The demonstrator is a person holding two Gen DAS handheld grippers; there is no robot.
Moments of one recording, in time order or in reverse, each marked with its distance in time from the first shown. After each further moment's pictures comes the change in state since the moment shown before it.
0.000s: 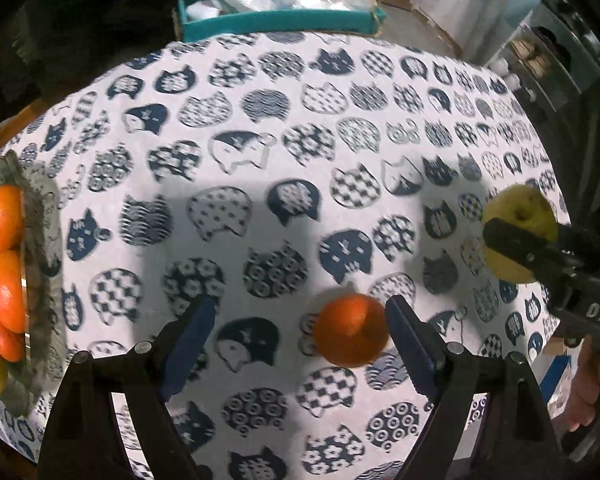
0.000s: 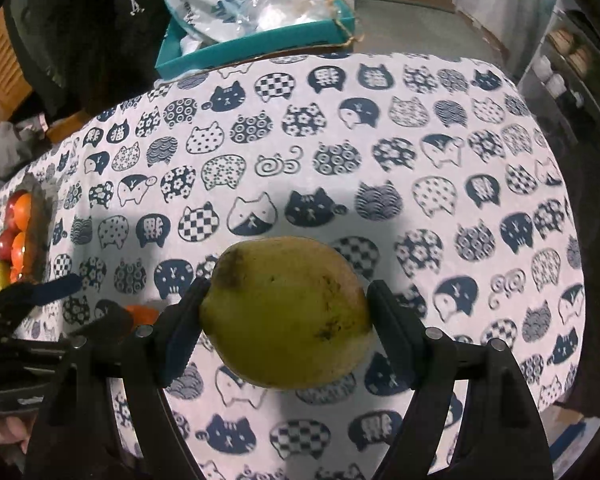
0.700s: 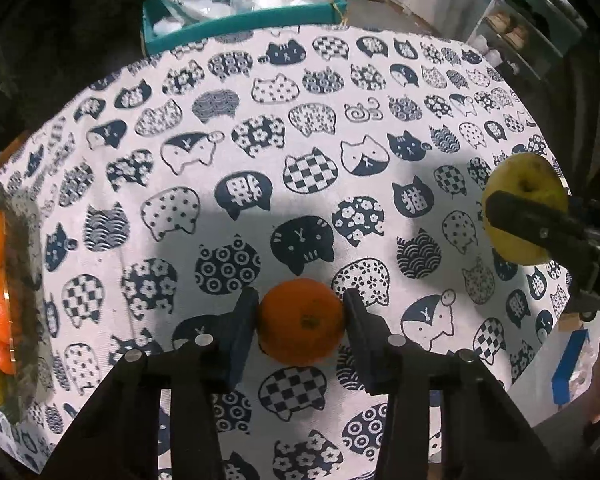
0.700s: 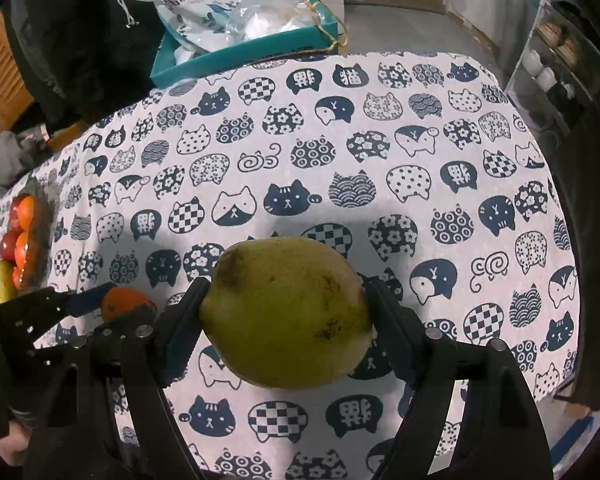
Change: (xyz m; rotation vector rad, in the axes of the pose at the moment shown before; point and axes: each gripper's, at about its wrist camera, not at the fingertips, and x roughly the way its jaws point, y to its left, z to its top) left arm 0.005 -0.035 -0.010 0.105 -0.041 0.029; right arm -0.012 -0.014 -0.011 0.017 -0.034 0.004
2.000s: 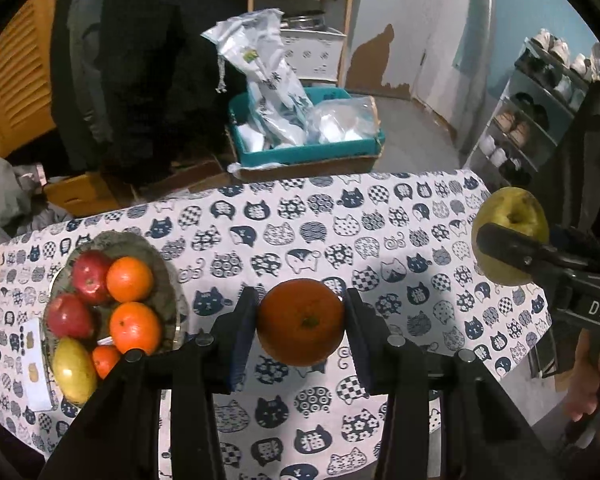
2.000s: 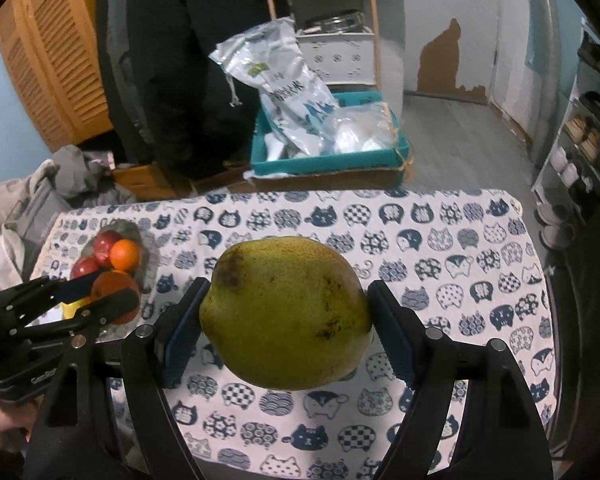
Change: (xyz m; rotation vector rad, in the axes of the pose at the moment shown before) left arm -0.154 0.075 -0.007 -0.120 -0.325 0.051; right arm -0.106 0.091 0.028 -0.160 -0.270 0.117
